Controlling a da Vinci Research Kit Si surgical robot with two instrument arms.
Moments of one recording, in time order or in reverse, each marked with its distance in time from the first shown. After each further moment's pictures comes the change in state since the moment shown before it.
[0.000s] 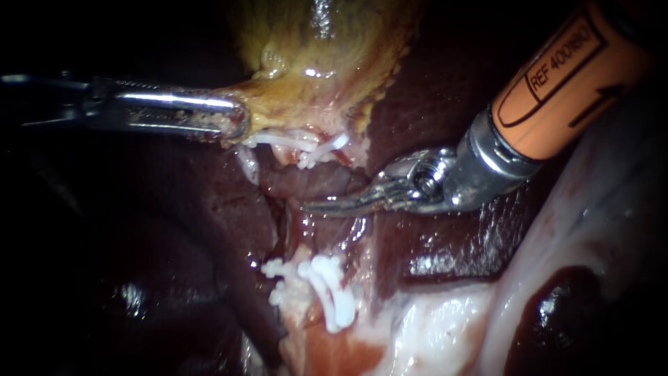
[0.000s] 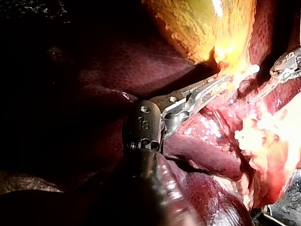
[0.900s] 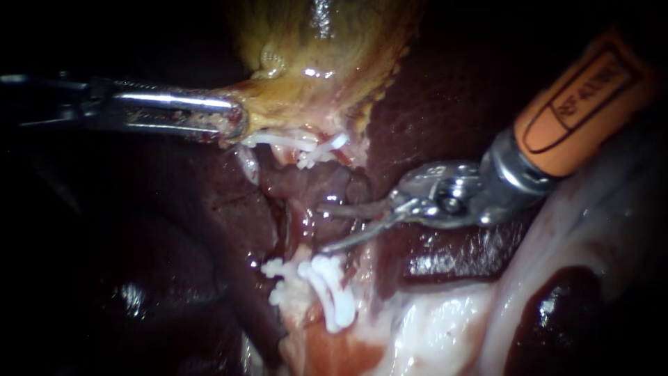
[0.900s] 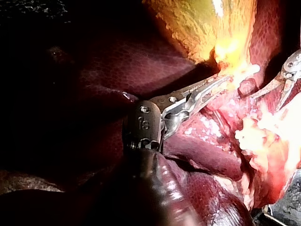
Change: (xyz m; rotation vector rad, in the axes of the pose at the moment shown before) right arm -0.001 -0.001 -0.002 -0.213 0.029 -0.450; left arm 0.000 0.000 0.000 -0.001 -0.001 0.005
